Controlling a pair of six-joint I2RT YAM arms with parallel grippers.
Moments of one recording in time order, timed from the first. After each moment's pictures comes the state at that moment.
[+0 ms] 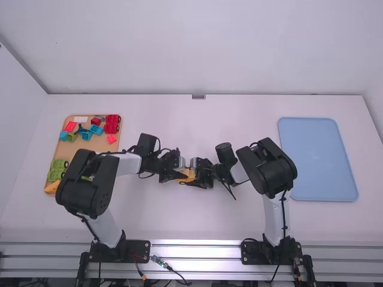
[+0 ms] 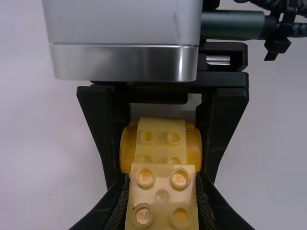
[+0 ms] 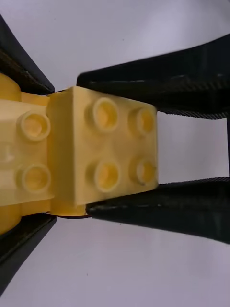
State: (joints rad) left arm -0.19 1.80 0.74 -0.09 0.94 1.10; right arm 0.46 2.16 0.73 0.59 -0.97 -0.73
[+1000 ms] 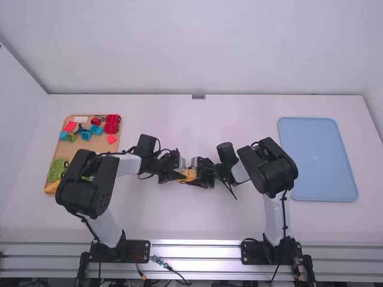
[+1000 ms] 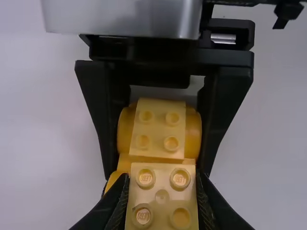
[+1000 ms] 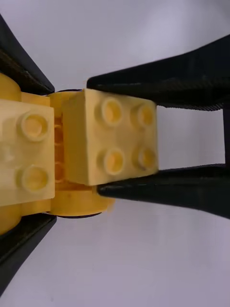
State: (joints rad) left arm -0.19 1.80 0.73 -0.08 0.90 1.07; right arm 0.44 2.16 0.73 0.58 -0.98 -0.73
